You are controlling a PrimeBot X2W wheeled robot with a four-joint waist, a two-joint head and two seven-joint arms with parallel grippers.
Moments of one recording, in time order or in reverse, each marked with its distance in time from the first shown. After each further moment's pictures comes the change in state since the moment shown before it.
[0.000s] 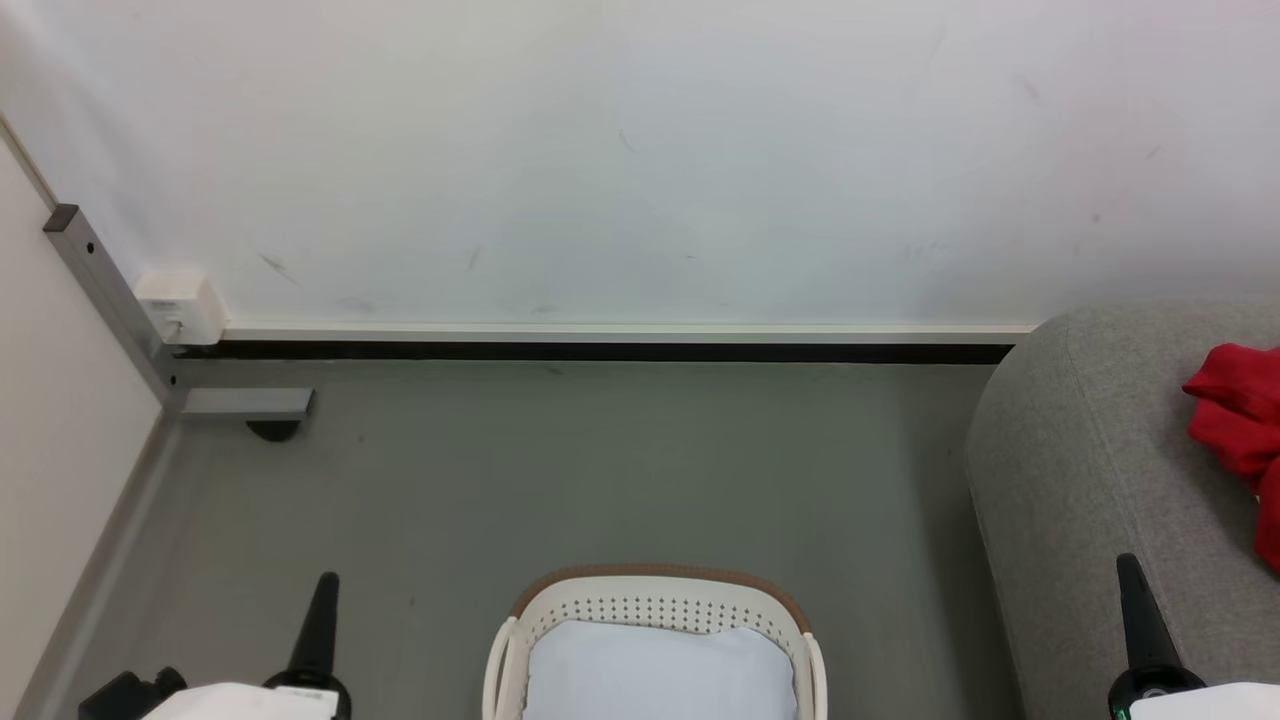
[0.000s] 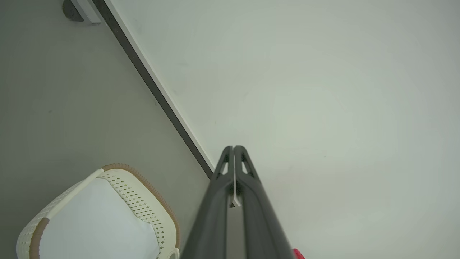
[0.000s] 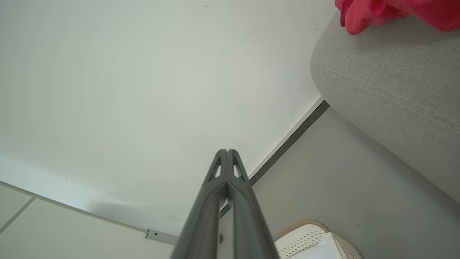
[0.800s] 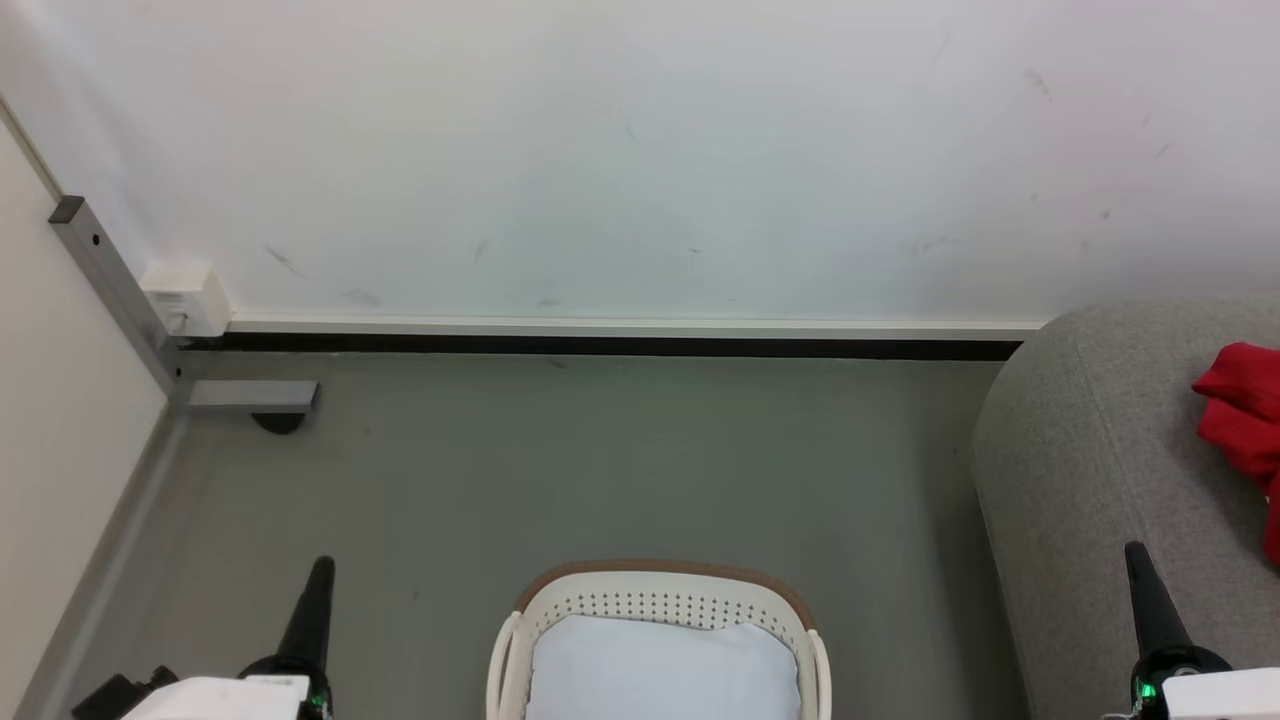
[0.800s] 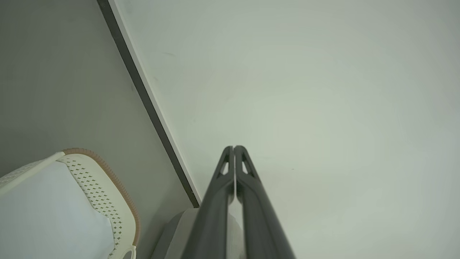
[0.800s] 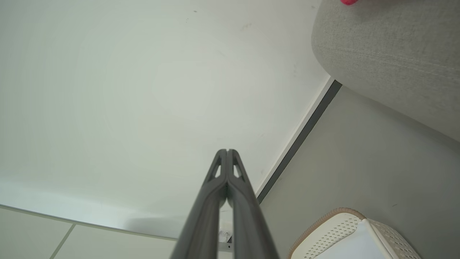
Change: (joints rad) left arm -0.022 -0.017 0.041 0.010 -0.188 -0.035 0.058; right arm -0.029 0.011 -0.037 0.016 0.195 0.000 0.059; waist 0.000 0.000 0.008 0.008
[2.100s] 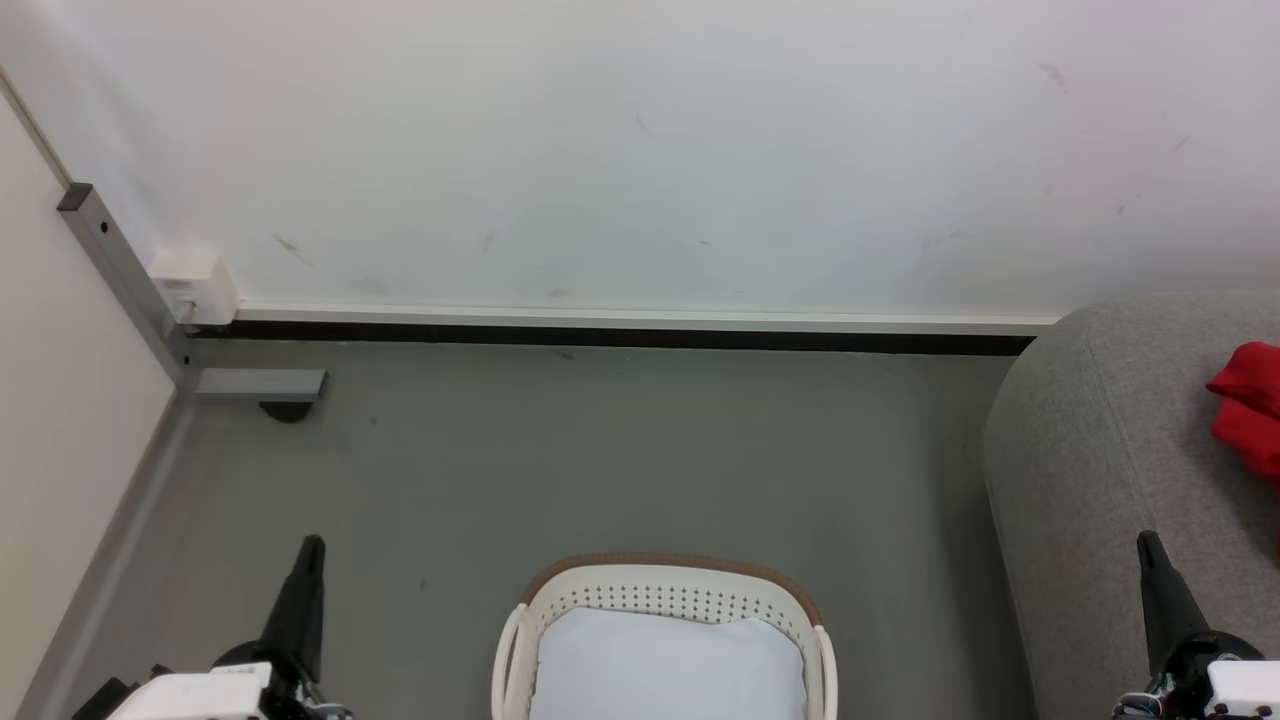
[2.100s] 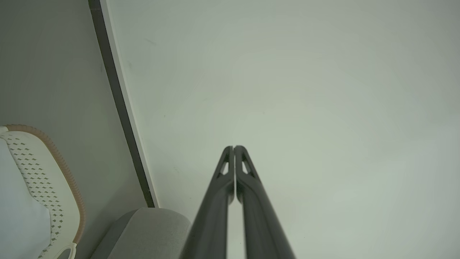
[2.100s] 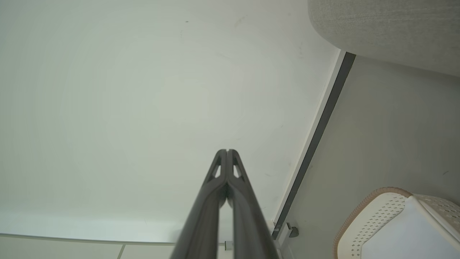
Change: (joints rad) left arm -0.027 -0.023 0.050 0.010 -0.220 -0.042 0.070; right arm -0.031 0.010 -0.050 0.019 0.239 0.000 0.073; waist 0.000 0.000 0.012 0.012
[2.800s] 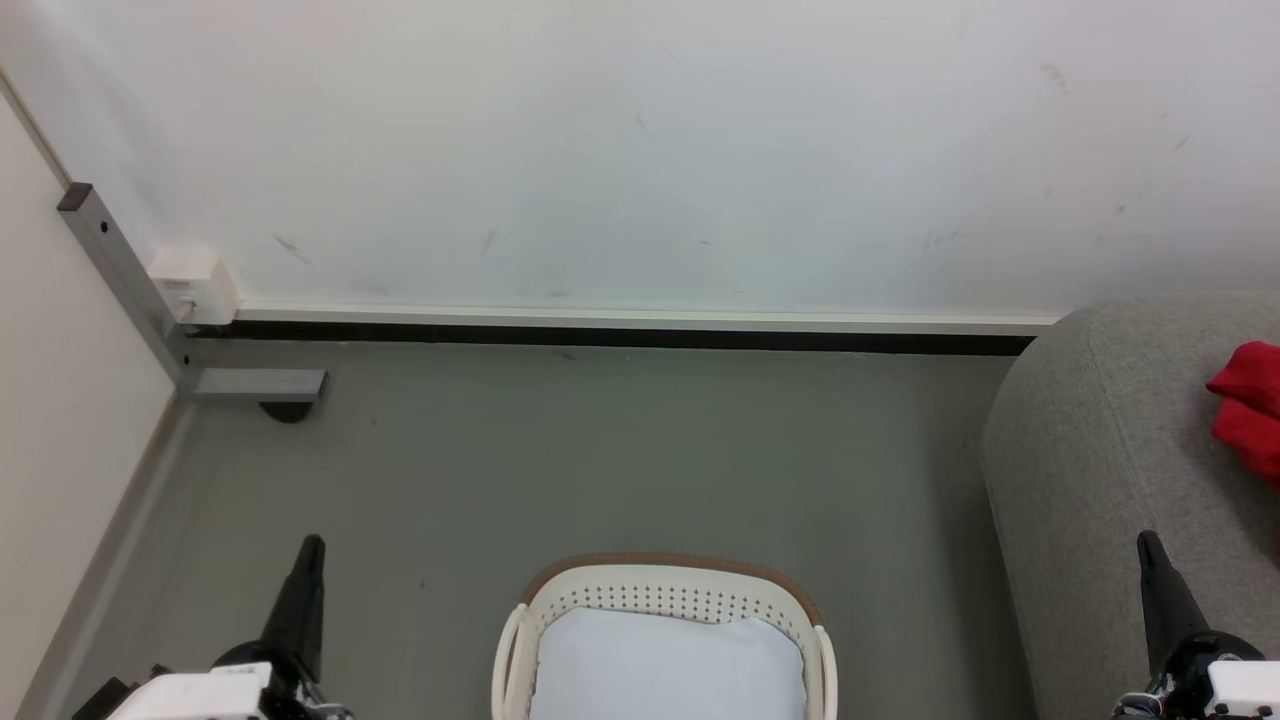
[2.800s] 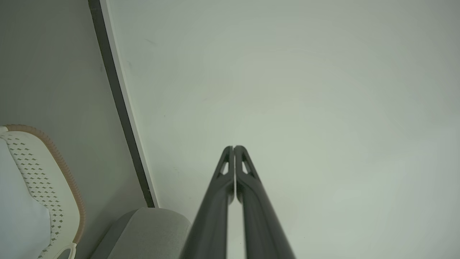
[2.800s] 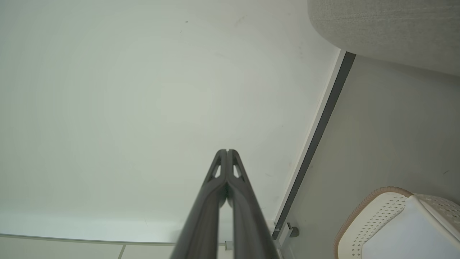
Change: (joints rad) left arm 0.000 0.000 0.000 0.000 0.000 0.000 0.000; right arm 0.000 0.003 -0.004 0.000 0.000 0.000 0.004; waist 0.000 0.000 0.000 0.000
